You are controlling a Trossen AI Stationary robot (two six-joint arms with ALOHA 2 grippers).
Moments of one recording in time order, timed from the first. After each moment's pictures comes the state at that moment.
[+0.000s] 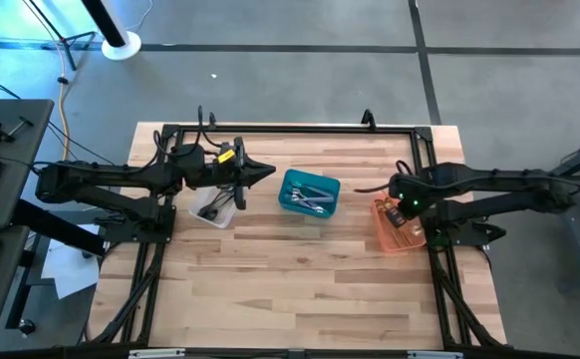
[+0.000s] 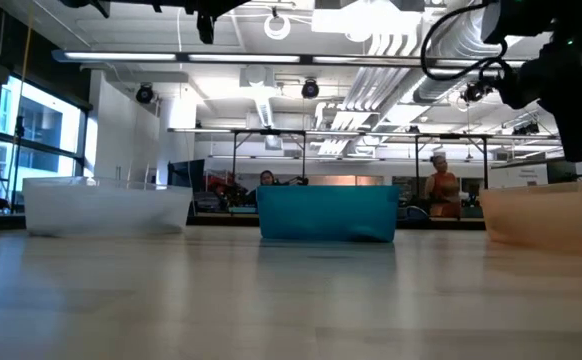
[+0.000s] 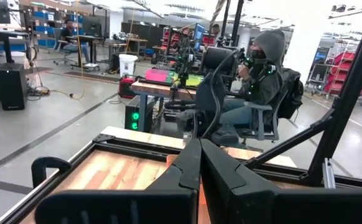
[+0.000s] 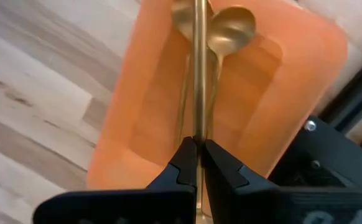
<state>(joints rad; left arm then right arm) 0.13 1.10 0.74 0.41 0.01 -0.13 -0.12 0.90 0.74 -1.26 -0.04 0.88</state>
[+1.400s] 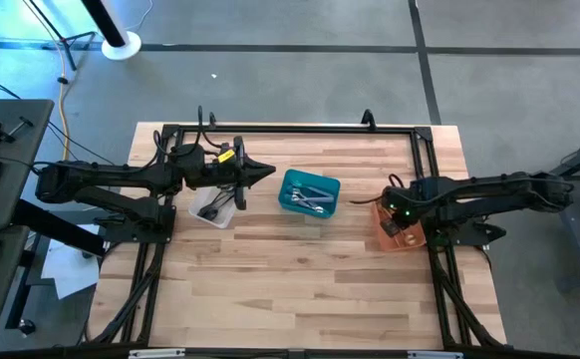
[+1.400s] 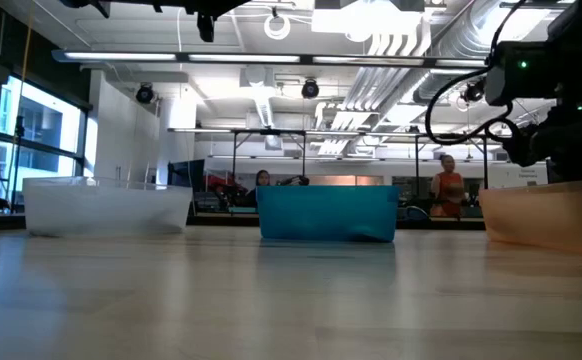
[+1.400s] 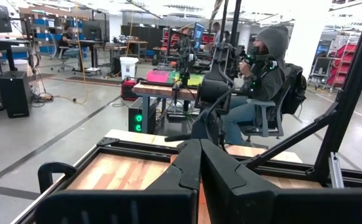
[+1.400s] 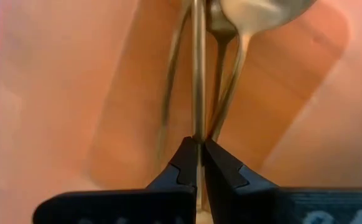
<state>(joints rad) 0.13 1.10 0.74 0.41 0.01 -0.08 -0.13 0.96 0.45 -0.95 -0.08 0.85</state>
